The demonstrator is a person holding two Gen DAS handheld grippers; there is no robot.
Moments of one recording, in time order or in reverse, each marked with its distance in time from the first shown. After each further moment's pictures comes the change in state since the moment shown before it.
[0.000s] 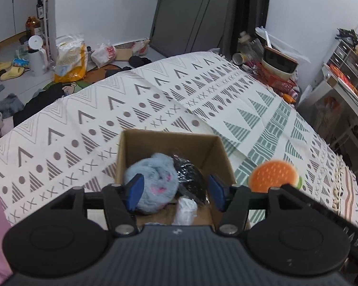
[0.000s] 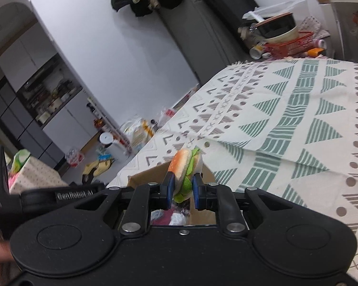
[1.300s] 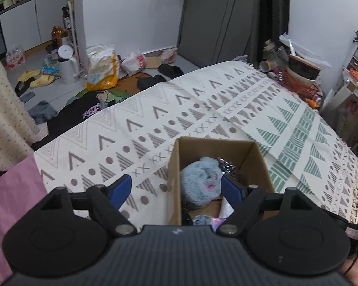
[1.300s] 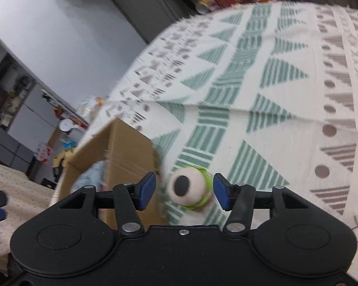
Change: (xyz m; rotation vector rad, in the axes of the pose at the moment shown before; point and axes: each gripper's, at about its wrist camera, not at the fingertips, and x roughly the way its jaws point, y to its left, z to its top) left arm -0.049 0.036 0.003 0.005 -0.020 0.148; right arm 0.056 -0.071 -0.029 0.198 0.173 -0.191
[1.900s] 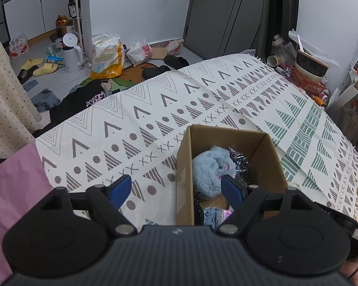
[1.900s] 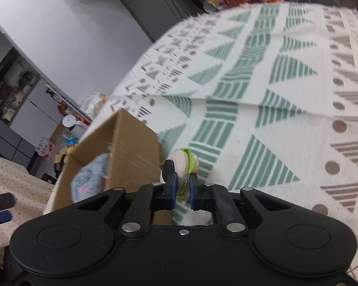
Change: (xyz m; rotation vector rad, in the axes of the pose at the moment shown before) left arm 0.012 0.014 -0.010 -0.027 0.038 0.001; right arm -0.014 0.012 -0.007 -0.059 -0.044 0.043
